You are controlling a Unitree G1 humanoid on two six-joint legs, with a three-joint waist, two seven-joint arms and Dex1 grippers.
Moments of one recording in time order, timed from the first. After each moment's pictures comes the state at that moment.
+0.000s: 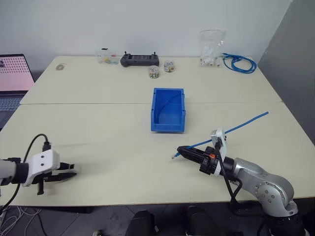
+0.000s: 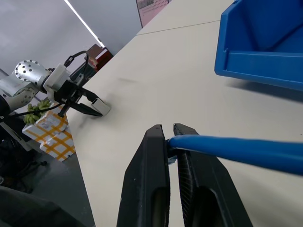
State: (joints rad) left arm -0.09 1.09 0.13 0.57 -0.20 -0.39 -1.44; right arm -0.11 -0.38 0.04 -0.50 0.85 0.86 0.53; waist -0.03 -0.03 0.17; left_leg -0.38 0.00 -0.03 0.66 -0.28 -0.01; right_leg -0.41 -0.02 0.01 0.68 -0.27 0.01
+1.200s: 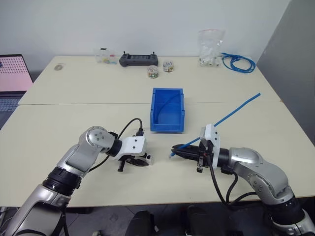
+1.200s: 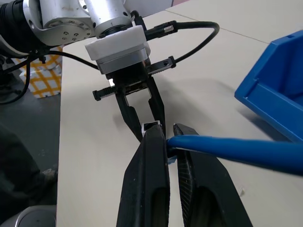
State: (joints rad) left arm -0.51 0.77 -0.36 0.05 0.00 0.16 -1.38; right arm -0.29 -0.51 0.22 -0.40 0.54 0.60 0.79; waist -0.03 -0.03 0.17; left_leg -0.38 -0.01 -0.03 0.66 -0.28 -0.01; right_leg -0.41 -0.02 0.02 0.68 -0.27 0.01
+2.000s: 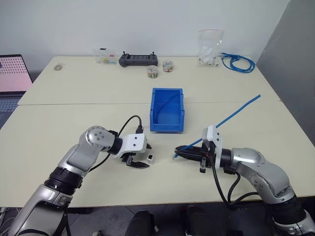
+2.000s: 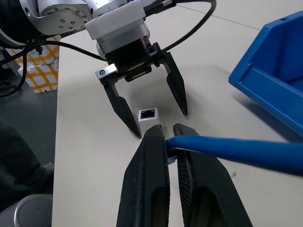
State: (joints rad) left arm -0.47 0.75 -0.32 0.09 -0.04 0.09 -1.33; right arm -0.24 -0.52 0.20 -0.40 0.53 0.61 0.82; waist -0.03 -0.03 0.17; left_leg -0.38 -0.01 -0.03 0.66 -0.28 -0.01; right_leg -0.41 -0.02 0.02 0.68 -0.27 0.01
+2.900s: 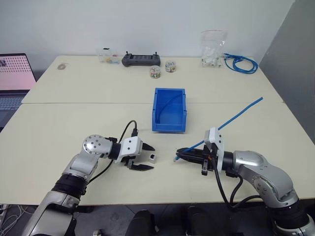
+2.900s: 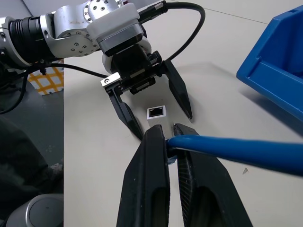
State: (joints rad) left arm -0.45 0.64 -0.27 0.33 -0.12 -0.16 -1.35; right arm -0.20 -0.52 0.18 -0.44 0.56 0.65 0.81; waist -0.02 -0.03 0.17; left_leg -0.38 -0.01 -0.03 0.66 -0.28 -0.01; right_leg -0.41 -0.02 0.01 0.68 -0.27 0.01
